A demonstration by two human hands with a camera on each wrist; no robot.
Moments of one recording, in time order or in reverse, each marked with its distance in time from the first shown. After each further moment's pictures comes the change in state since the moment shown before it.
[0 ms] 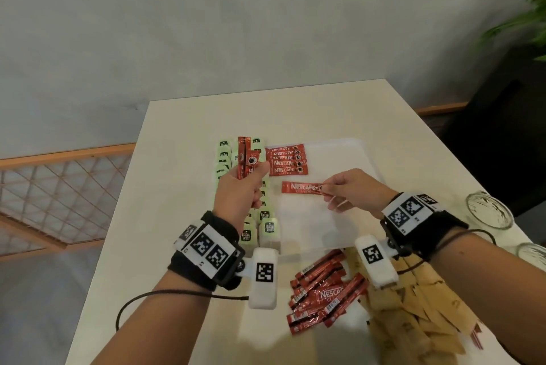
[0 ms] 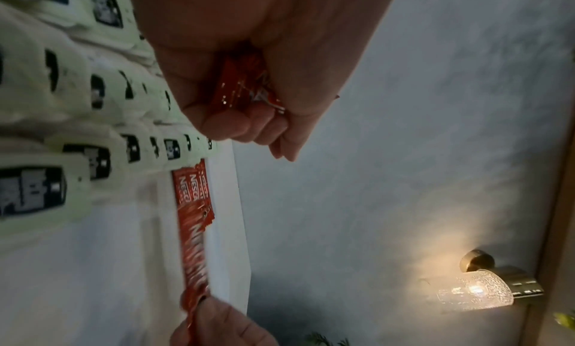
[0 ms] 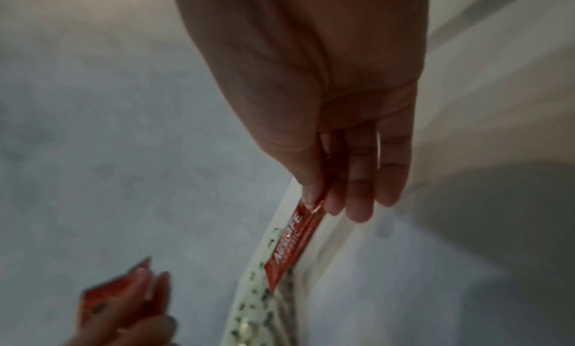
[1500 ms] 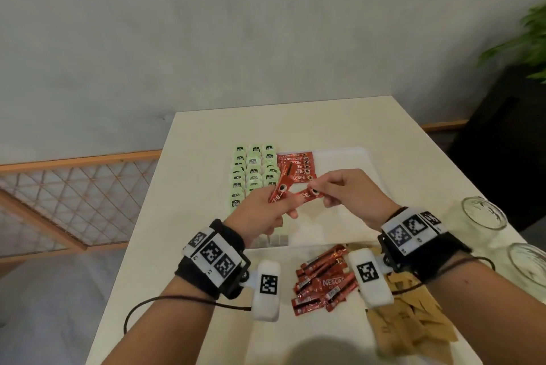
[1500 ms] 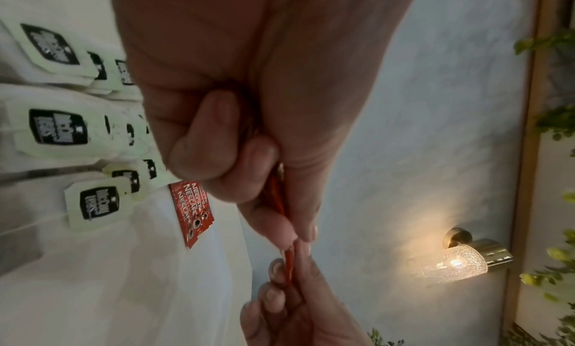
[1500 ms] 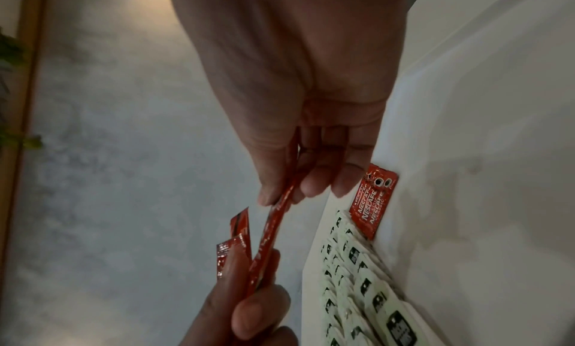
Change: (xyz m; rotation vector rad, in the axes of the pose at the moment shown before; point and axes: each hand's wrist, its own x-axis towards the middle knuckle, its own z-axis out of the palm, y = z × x) left_hand -0.061 0.008 -0.001 0.346 -0.349 -0.029; right_hand -0.061 -0.029 0.029 0.143 0.018 -0.308
